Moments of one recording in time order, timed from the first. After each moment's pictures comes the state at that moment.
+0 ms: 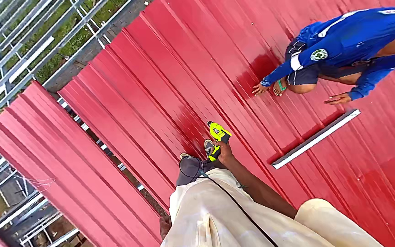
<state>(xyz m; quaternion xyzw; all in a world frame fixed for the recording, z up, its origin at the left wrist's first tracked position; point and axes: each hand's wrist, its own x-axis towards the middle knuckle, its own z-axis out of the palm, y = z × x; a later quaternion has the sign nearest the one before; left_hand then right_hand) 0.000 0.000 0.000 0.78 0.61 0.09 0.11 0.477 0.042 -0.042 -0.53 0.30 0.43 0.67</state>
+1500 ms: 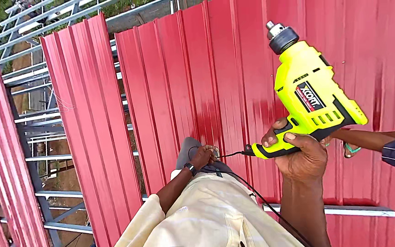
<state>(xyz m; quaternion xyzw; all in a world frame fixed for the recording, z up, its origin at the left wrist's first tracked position) 0.347 0.163 0.028 0.39 0.51 0.03 0.77 0.602 0.126 0.238 -0.35 -0.18 0.48 0.78</state>
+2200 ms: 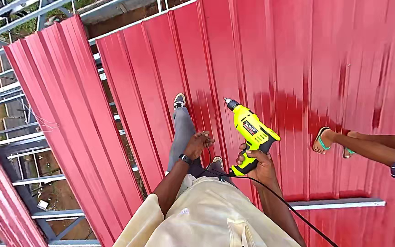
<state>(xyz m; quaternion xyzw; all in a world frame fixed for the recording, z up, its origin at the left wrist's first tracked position) 0.389 0.424 0.009 0.18 0.52 0.14 0.82 0.566 0.276 0.107 -0.49 0.07 0.54 0.68</state>
